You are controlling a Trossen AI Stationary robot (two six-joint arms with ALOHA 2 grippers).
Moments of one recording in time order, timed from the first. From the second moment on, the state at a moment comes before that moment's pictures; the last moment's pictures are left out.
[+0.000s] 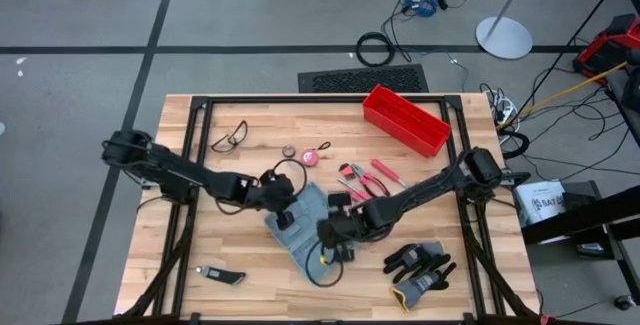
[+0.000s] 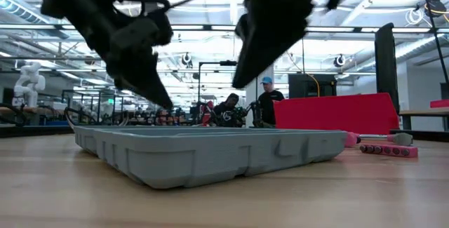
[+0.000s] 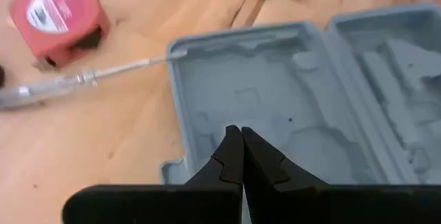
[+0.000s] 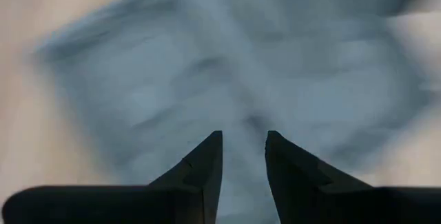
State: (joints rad) left arm -0.22 1.48 0.68 -0.06 -0.29 -0.57; right arm 0.34 1.95 1.47 -0.61 0.26 0.19
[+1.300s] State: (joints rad) left arm -0.34 1.54 0.68 0.02 -0.18 -0.70; right arm 0.44 1.90 1.24 -0.65 -0.08 0.41
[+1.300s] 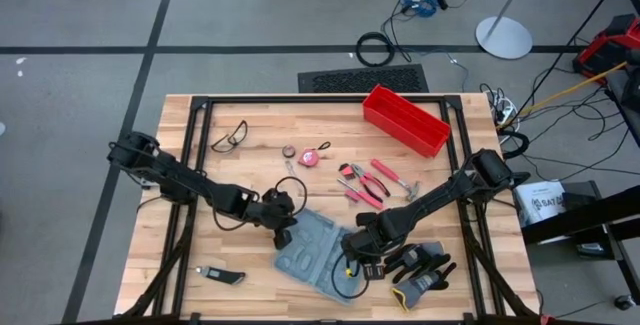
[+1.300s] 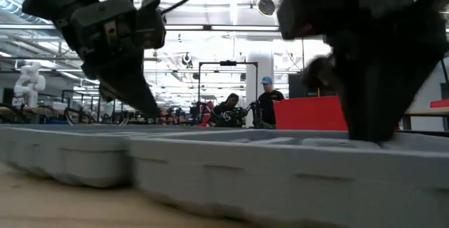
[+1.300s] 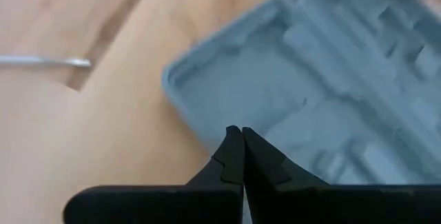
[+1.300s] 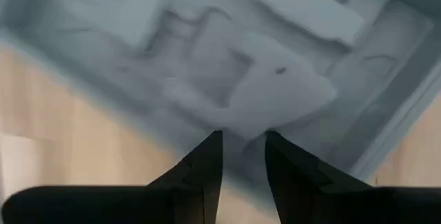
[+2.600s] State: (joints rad) left arm -0.21 1.56 0.68 -0.11 -0.25 -0.62; right arm 0.02 1.91 1.21 -0.47 0.12 -0.17
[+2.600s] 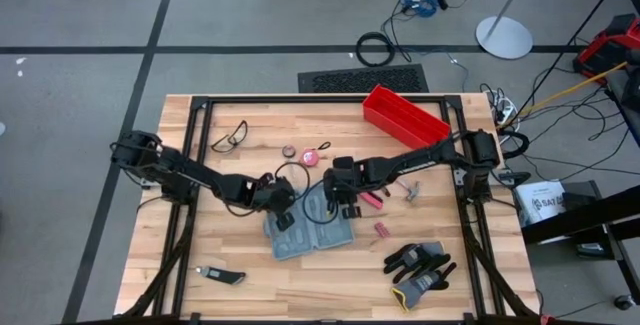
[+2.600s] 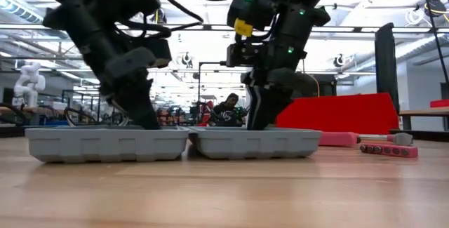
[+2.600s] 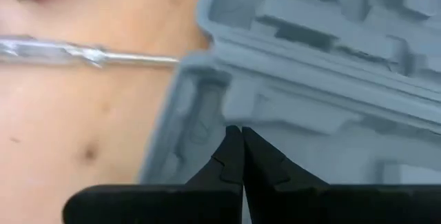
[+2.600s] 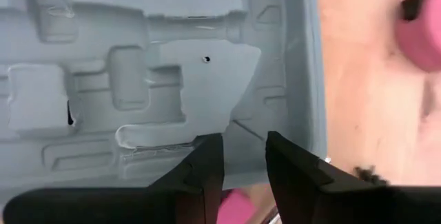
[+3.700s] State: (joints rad) left arm 0.01 1.08 0.68 -0.12 -0.32 0.09; right arm 0.02 1.47 1.21 -0.71 0.20 -0.01
